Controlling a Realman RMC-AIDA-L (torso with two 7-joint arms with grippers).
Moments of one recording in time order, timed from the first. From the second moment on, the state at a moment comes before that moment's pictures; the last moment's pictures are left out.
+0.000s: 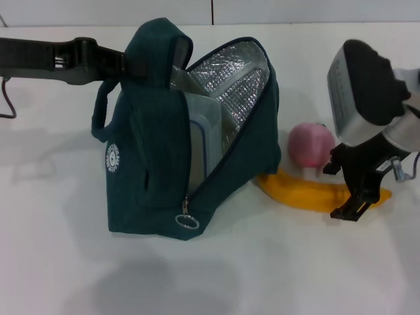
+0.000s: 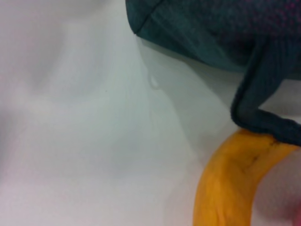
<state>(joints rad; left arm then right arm) -0.61 -1.94 0.72 0.93 1.94 1.79 -2.46 0.78 2.02 -1.52 -1.12 -2.49 -1.56 1.93</state>
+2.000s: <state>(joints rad) -0.62 -1.94 0.71 0.90 1.94 1.79 -2.44 0.83 1.87 -0.97 -0.74 -1.72 -2.14 1.96</state>
